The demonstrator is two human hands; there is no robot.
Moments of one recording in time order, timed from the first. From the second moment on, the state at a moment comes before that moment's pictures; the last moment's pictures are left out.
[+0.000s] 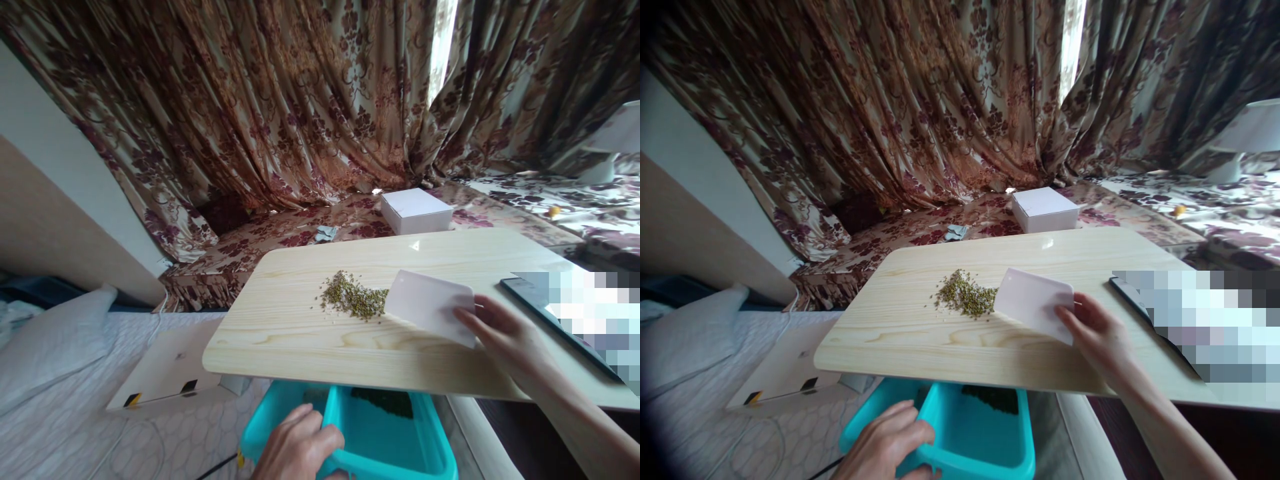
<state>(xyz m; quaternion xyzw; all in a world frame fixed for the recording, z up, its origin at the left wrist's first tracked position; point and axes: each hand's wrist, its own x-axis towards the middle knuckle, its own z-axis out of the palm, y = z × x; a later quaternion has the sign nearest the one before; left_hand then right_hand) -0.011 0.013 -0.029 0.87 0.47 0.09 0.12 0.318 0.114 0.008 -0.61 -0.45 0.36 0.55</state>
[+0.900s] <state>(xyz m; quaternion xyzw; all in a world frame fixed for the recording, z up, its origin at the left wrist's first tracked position) -0.006 0.012 -0.016 0.87 0.46 0.08 0.13 0.315 0.100 0.016 -0.60 -0.45 0.37 0.54</state>
